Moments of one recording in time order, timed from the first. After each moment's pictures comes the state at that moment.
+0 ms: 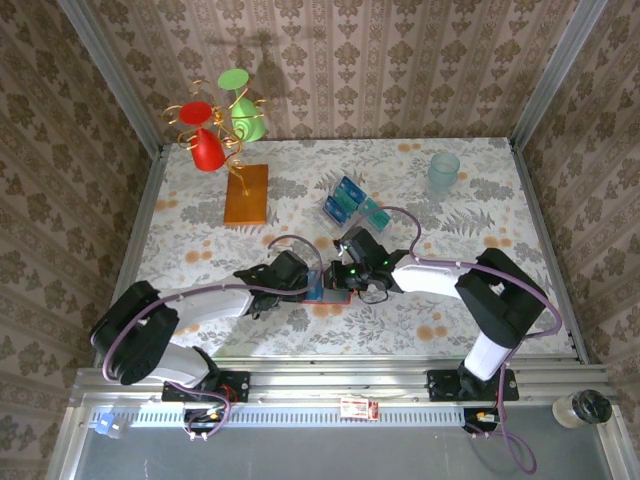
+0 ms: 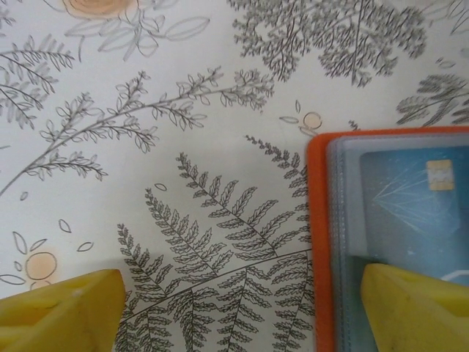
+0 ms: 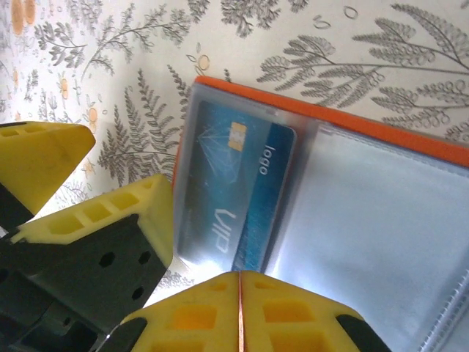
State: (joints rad) left arm -0.85 1.39 0.62 -0.28 -0.35 -0.59; right arm 0.73 1.69 0.87 -0.05 -0.33 0.78
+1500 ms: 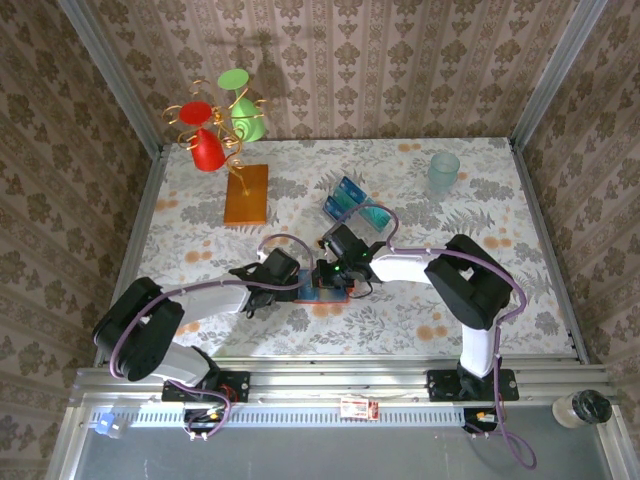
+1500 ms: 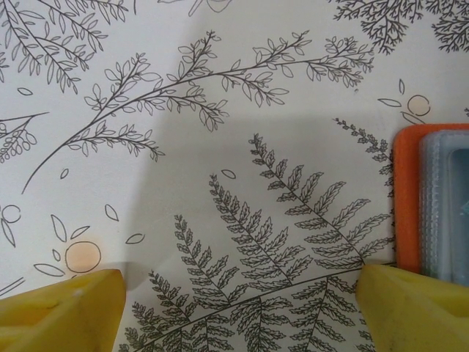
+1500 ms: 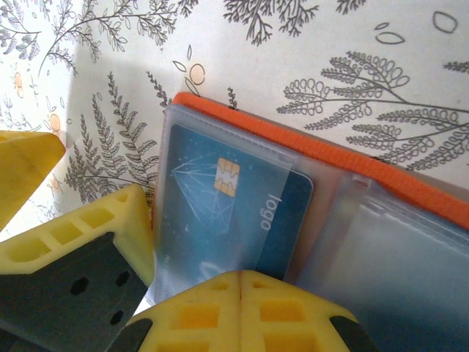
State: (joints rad) left arm -0.78 1.44 0.59 -0.28 -0.32 -0.59; right arm 0.76 1.88 1.04 -0.12 -0.35 0.75
